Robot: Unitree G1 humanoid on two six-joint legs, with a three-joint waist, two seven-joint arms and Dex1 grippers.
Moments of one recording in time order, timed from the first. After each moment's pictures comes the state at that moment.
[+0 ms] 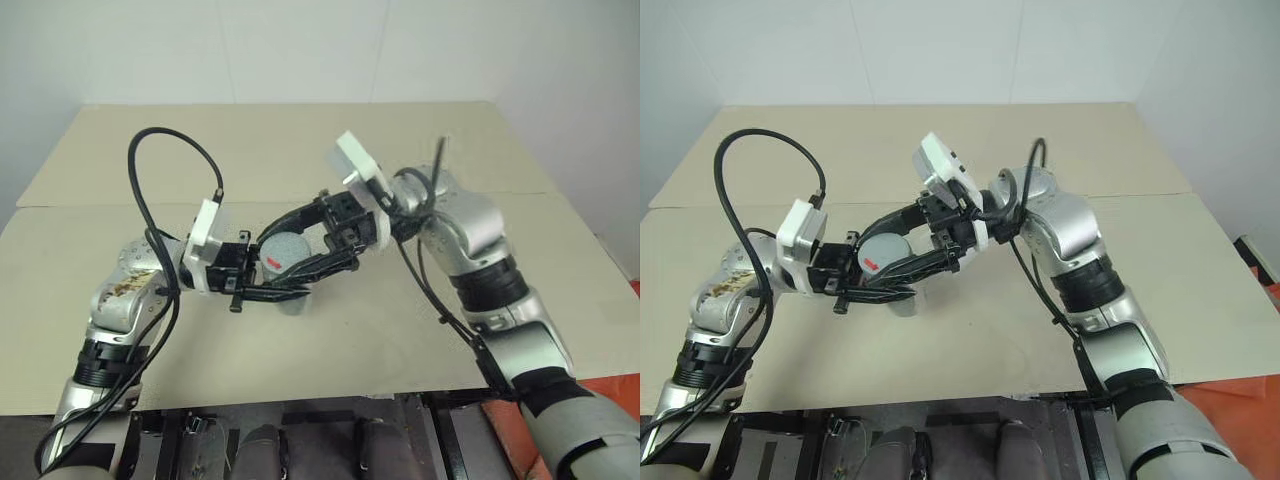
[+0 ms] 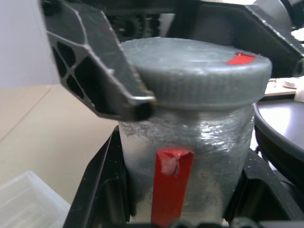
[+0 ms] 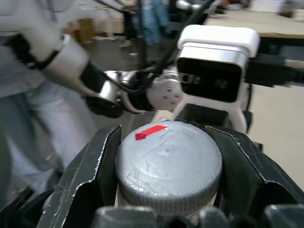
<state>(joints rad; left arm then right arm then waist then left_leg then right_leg) -0.52 0.61 0.00 -0.09 -0.64 0.34 -1.44 -1.08 -0.32 0.30 0.21 0.55 0.47 1.50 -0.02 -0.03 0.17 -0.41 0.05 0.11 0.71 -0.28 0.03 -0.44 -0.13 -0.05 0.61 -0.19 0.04</state>
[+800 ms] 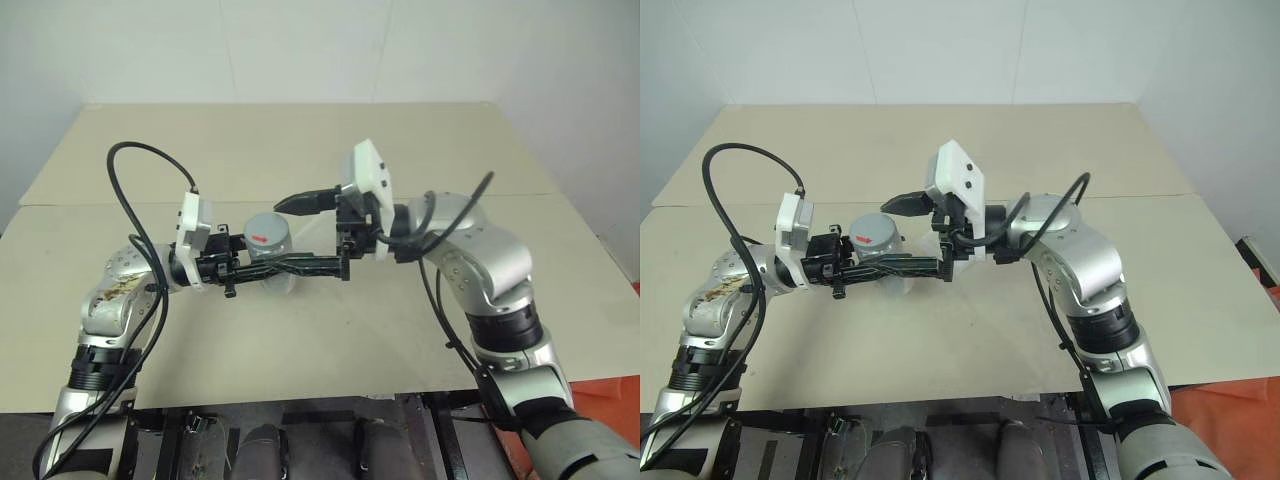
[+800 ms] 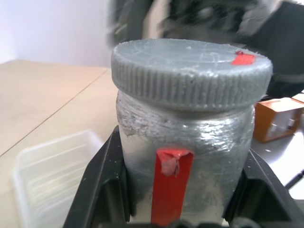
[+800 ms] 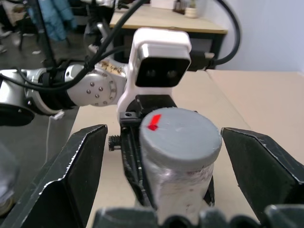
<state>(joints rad) -0.49 0.60 0.07 0.01 -0.61 0.34 -1.27 -0.83 -0.36 0.18 -0.31 0.49 0.73 0.95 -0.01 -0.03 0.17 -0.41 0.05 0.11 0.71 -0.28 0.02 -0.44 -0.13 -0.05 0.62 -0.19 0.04</state>
